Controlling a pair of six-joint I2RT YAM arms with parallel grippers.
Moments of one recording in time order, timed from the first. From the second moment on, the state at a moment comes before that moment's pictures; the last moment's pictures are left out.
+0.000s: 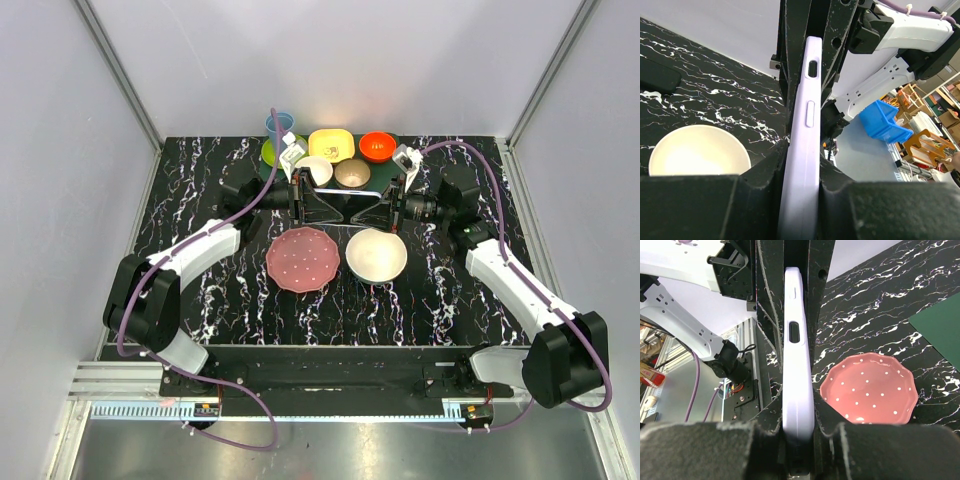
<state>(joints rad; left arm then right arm) -0.44 1.56 1.04 0.73 1.19 -0.78 0.35 1.25 0.95 0.24 -1.00 0.34</state>
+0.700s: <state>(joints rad) -0.45 1.56 1.04 0.66 1.21 -0.73 0.35 1.24 0.96 0.24 -0.94 0.31</state>
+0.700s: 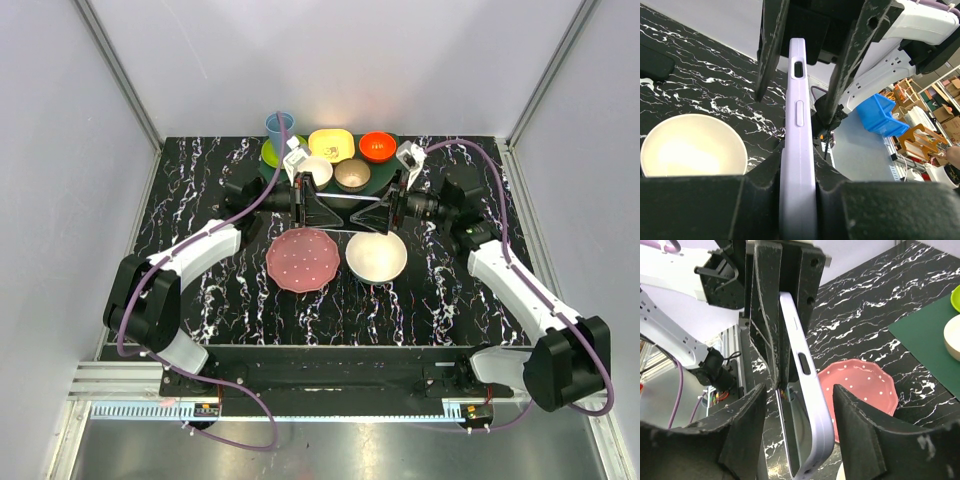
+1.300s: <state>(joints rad) -0.36 1.56 1.03 0.79 1.23 -0.82 0.33 1.17 1.21 -0.06 -0.51 0.46</state>
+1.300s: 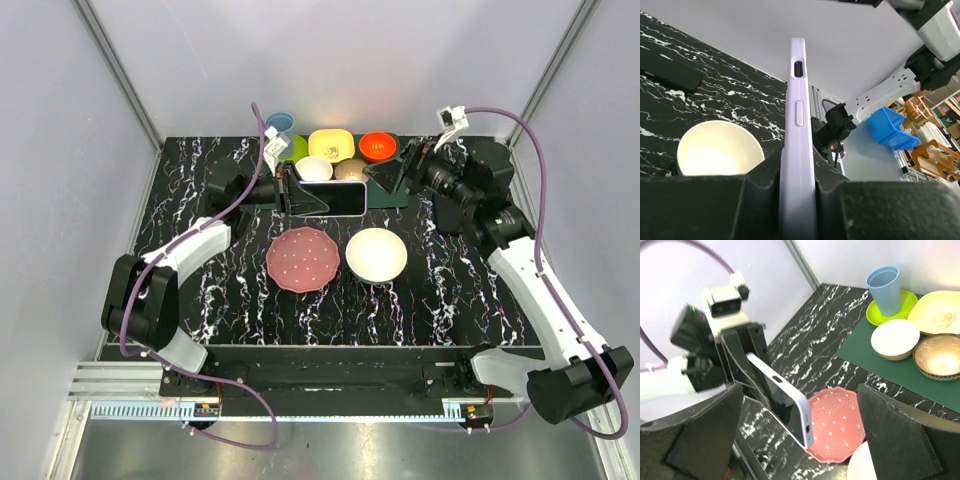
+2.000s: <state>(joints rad) -0.29 1.65 1.02 1.10 1.31 -1.05 0.33 1.13 1.32 -0.24 -0.55 0.69</state>
